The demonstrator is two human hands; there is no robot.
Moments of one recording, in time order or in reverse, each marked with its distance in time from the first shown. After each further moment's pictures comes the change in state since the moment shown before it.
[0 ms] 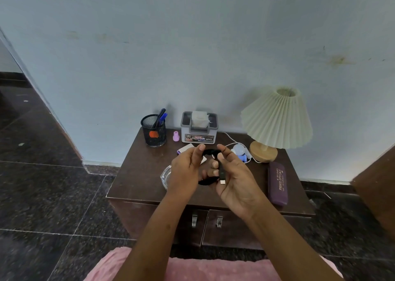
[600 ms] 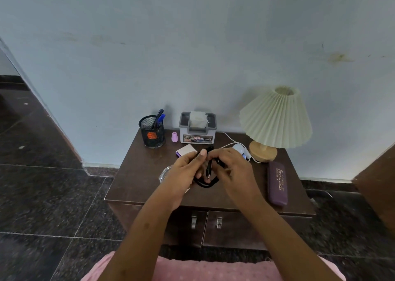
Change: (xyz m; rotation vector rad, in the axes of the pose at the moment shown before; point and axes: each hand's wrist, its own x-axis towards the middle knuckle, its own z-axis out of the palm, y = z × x) left_hand -0.004 0.010 -0.010 -0.342 -0.348 -0.218; right_hand 0.009 -0.008 -0.026 -1.490 0.007 -0.715
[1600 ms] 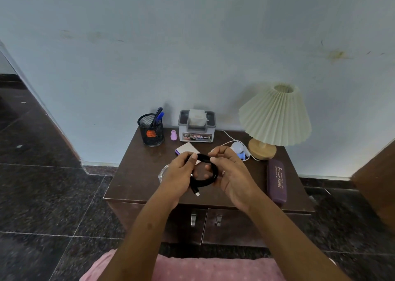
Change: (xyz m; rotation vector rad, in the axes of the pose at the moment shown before) left_hand 0.002 -0.007 -0.002 0.200 0.201 -0.070; right_hand 0.004 -0.004 0.008 1.050 -0.093 0.660
